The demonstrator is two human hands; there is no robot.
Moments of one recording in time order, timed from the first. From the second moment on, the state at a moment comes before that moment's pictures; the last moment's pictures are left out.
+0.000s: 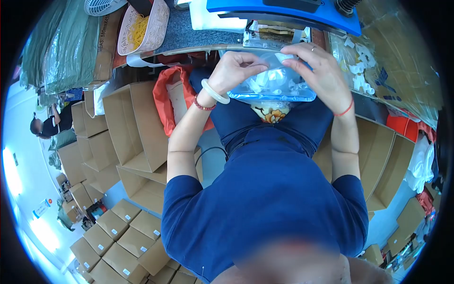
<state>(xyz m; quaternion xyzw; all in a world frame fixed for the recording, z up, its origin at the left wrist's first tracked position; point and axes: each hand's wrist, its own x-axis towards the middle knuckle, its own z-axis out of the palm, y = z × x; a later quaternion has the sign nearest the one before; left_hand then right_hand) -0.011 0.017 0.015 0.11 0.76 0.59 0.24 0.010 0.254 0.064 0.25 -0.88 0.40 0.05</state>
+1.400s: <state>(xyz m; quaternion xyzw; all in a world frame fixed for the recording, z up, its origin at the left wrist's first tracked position) -0.044 0.052 -0.074 -0.07 0.51 0.78 0.36 -0.047 0.380 -0.087 -0.11 -0.96 0.03 0.25</state>
